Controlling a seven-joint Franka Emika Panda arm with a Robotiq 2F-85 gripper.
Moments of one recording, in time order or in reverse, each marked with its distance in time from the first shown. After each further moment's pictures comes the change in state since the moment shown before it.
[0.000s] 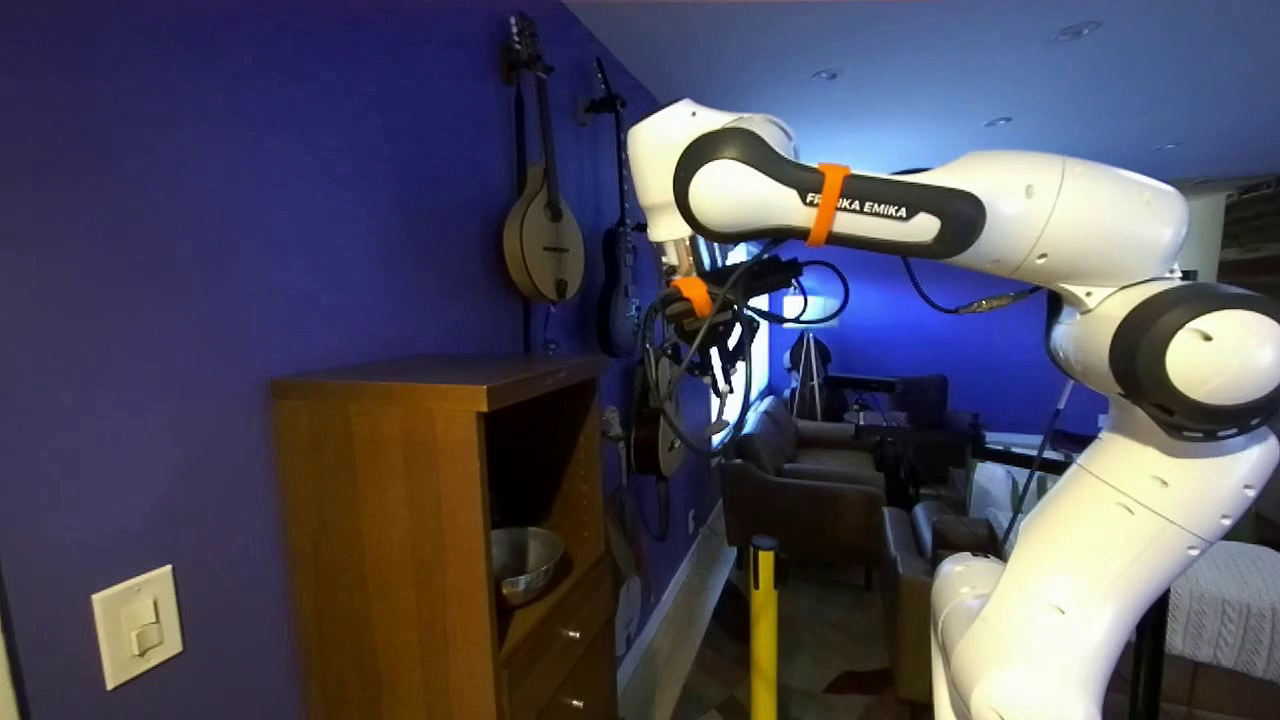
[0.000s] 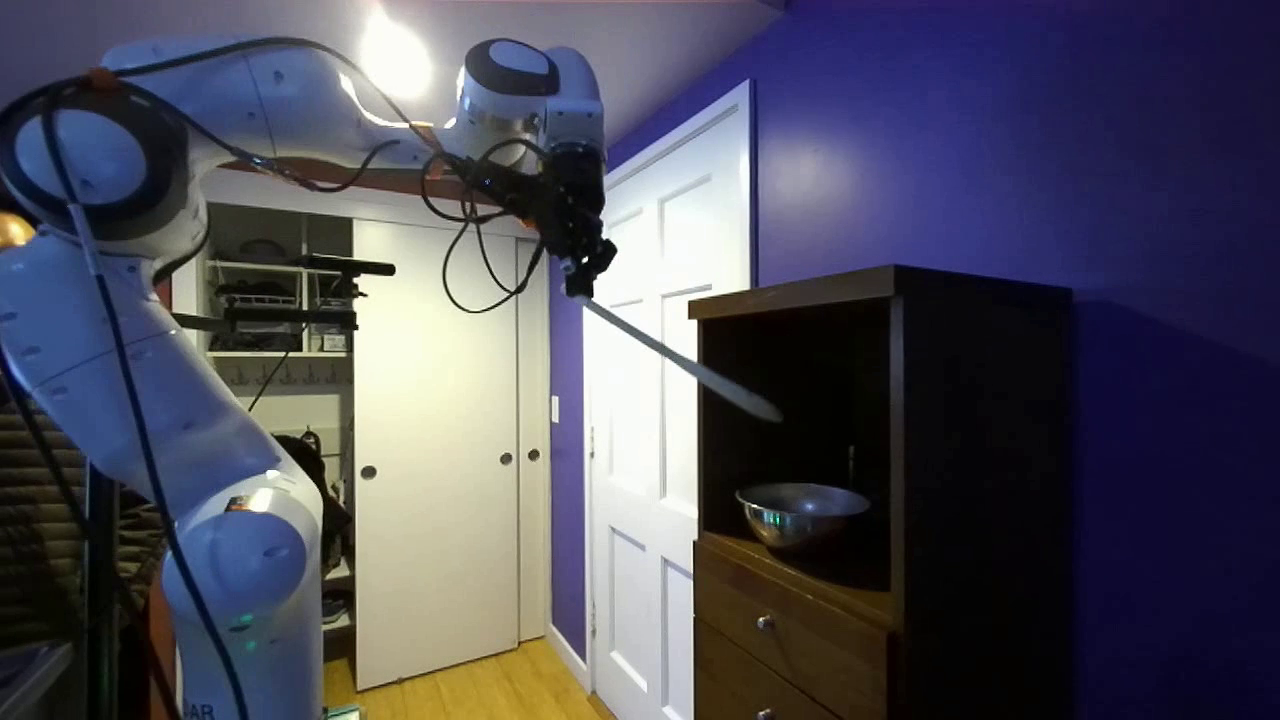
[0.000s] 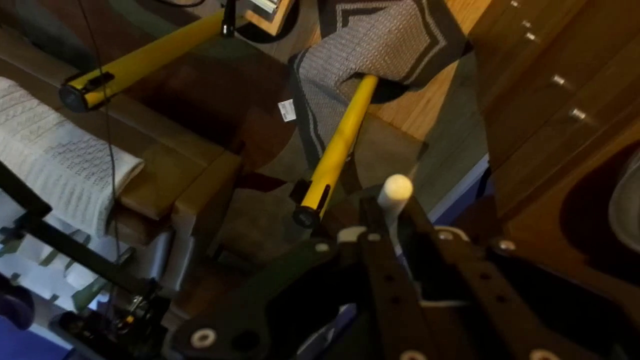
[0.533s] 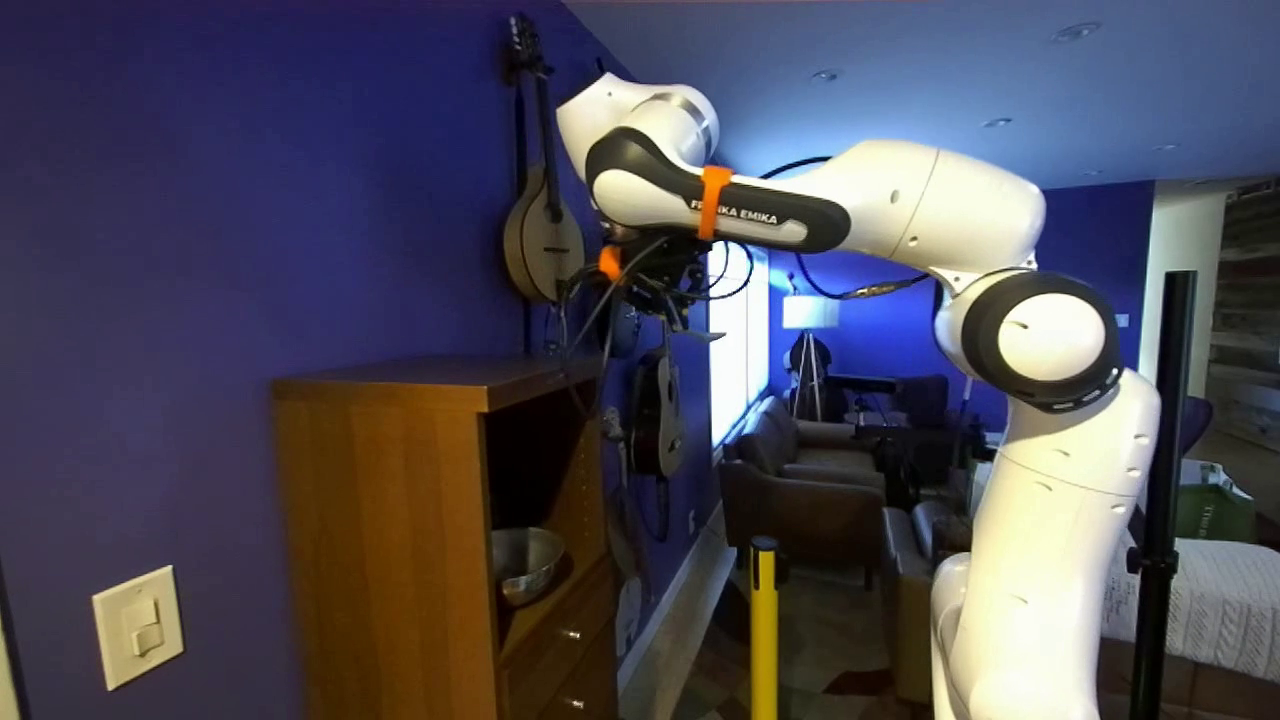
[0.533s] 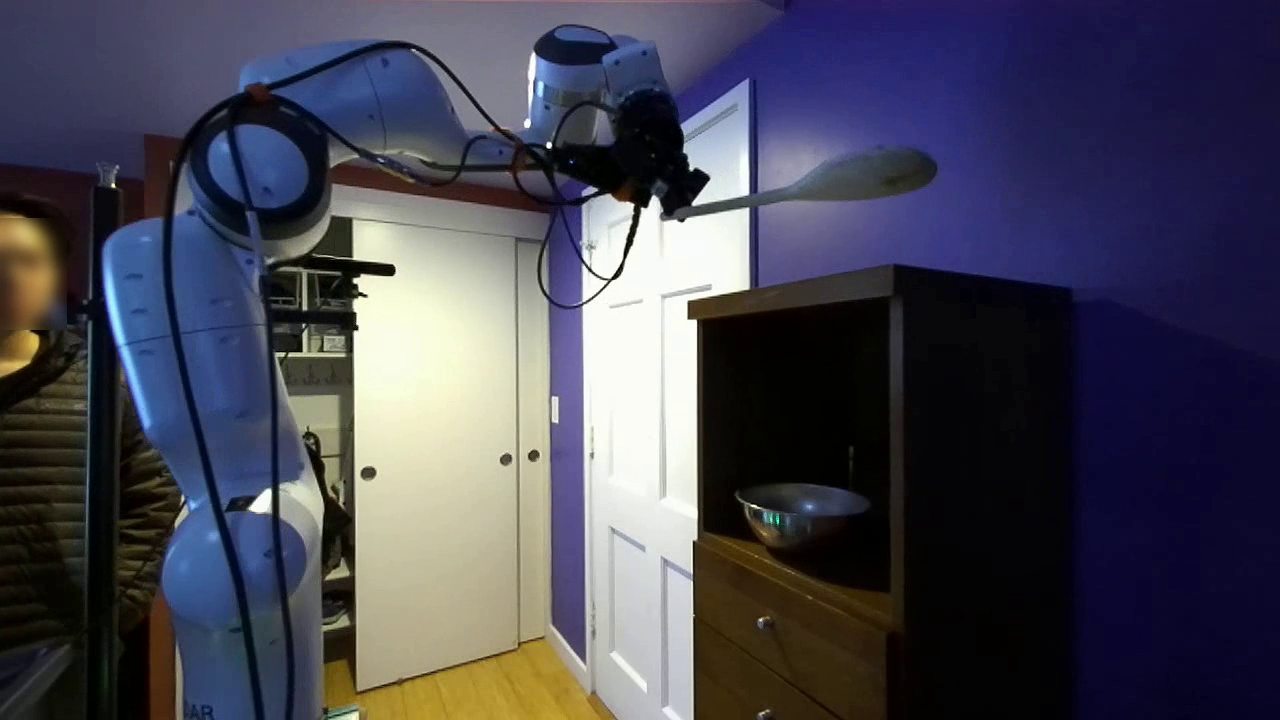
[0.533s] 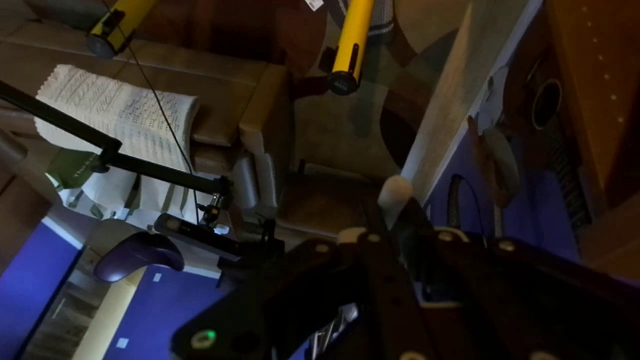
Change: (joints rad) arm -0.006 0.318 0.001 0.406 -0.321 -0.060 0.182
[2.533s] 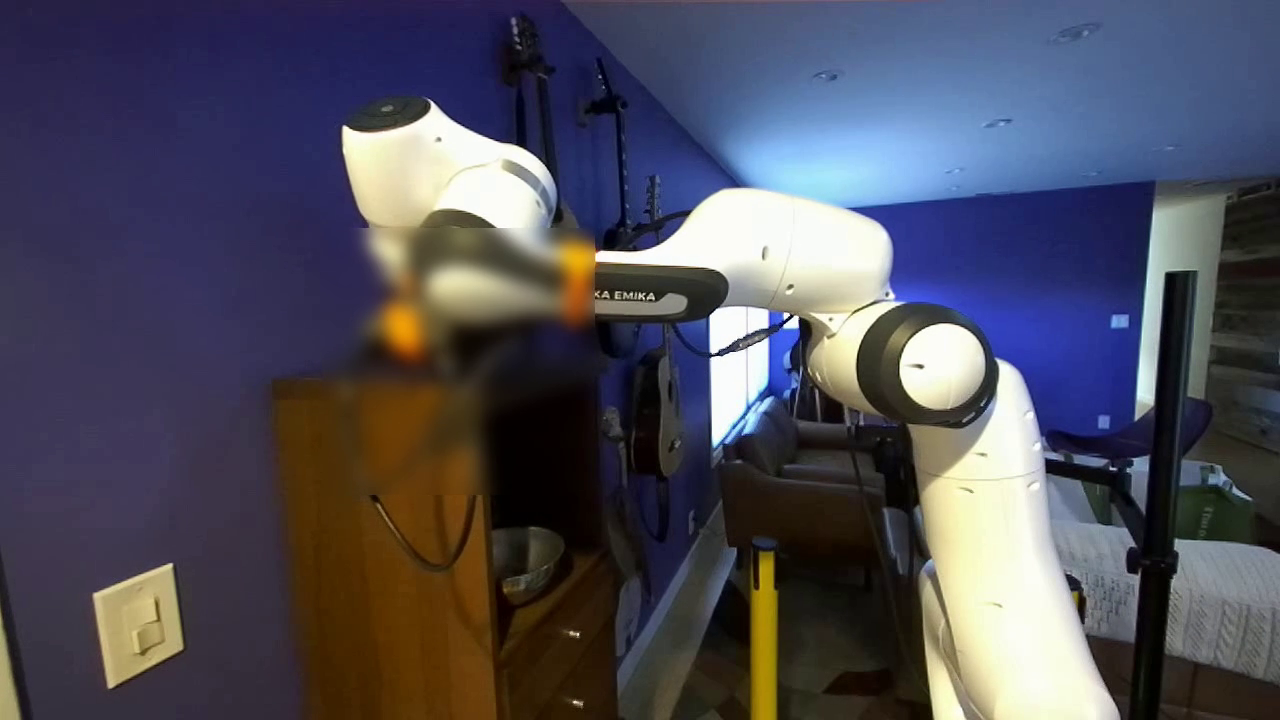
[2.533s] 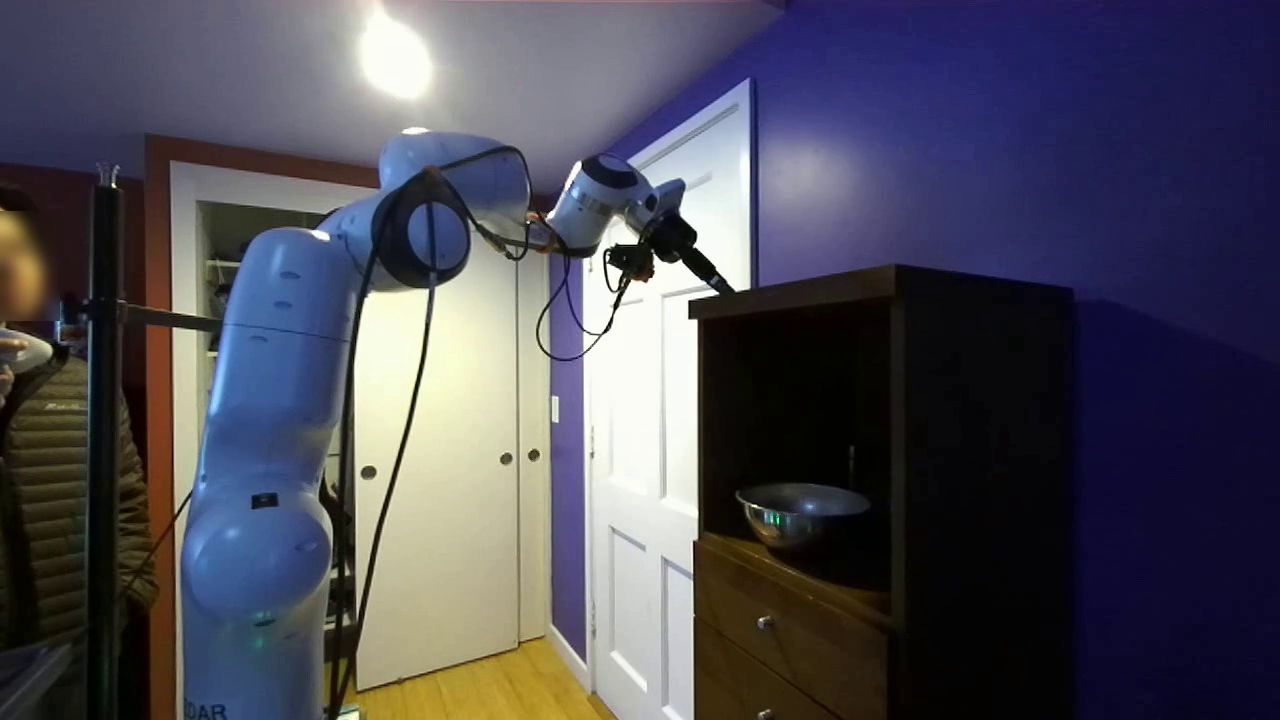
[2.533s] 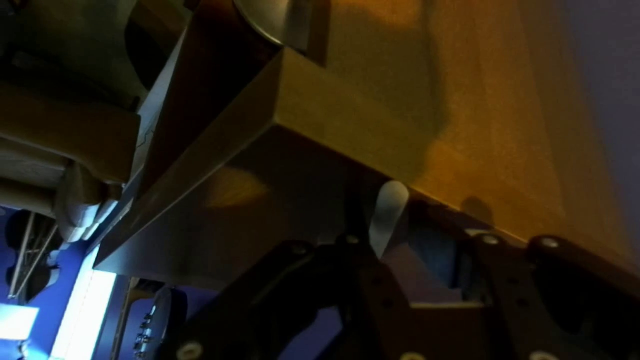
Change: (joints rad) arm 0.165 0.386 0.207 0.208 -0.097 0.434 0.005
